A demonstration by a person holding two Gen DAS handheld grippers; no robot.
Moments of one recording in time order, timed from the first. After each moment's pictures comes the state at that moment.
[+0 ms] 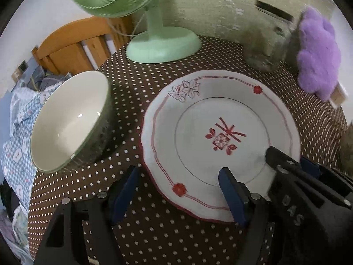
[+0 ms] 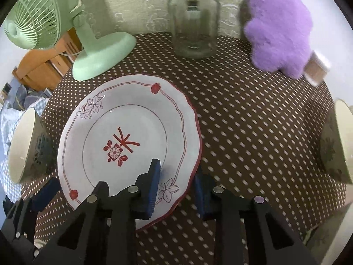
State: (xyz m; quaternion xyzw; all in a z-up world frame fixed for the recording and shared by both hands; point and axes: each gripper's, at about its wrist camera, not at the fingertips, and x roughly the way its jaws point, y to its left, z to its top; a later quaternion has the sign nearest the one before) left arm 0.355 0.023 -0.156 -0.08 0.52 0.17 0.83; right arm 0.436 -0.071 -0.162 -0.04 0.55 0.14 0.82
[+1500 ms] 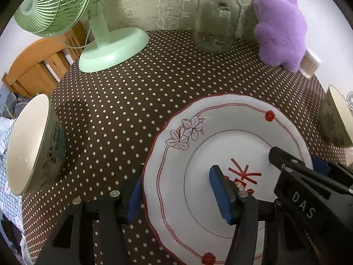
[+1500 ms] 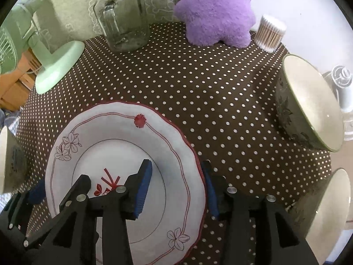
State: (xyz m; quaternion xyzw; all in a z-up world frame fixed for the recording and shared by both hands) left arm 0.376 -0.016 -0.159 -0.04 0.54 0.06 0.84; right arm 0.445 -0.126 -0.165 -0.02 0.57 0.04 0.82
